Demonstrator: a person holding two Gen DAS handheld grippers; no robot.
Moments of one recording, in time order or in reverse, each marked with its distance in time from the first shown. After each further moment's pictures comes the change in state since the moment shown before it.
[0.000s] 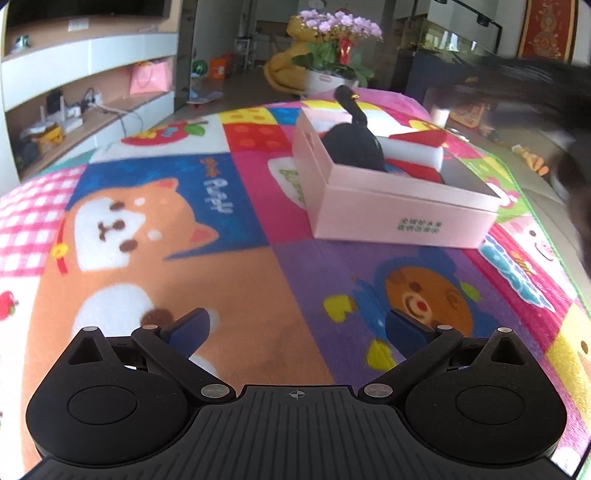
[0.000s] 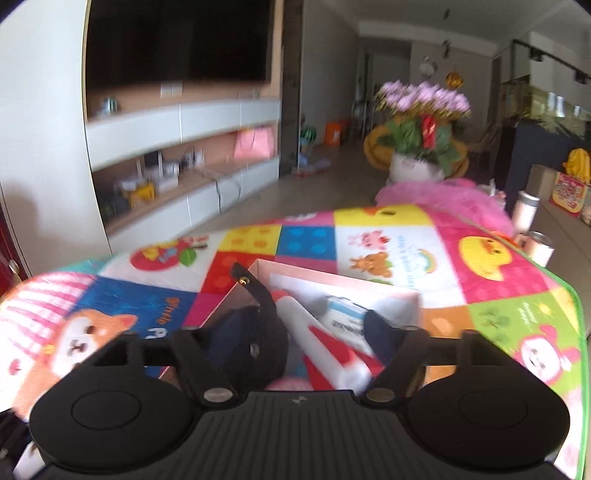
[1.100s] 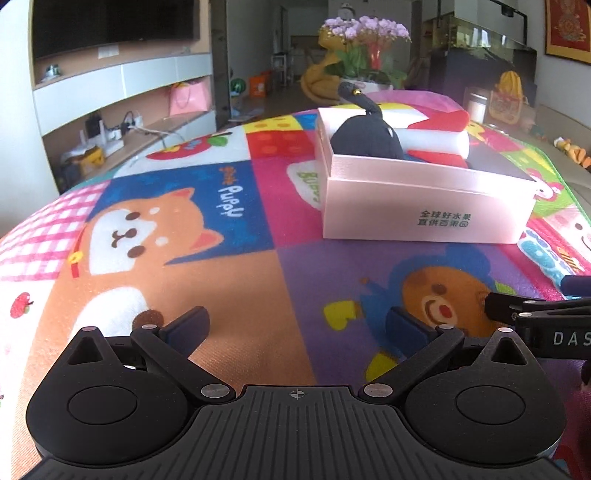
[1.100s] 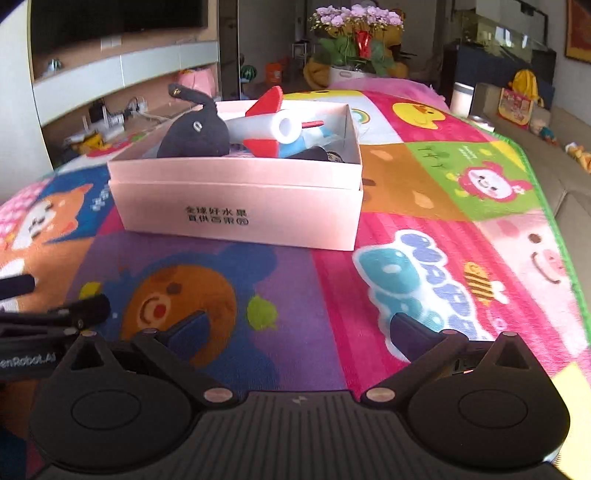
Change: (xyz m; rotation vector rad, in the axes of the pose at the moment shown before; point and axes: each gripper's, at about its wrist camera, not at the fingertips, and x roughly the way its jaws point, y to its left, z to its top) left arm 0.021 -0.035 -0.008 0.039 -0.062 0.206; right arm 0.000 -0.008 -0.130 0.118 0.217 -0.149
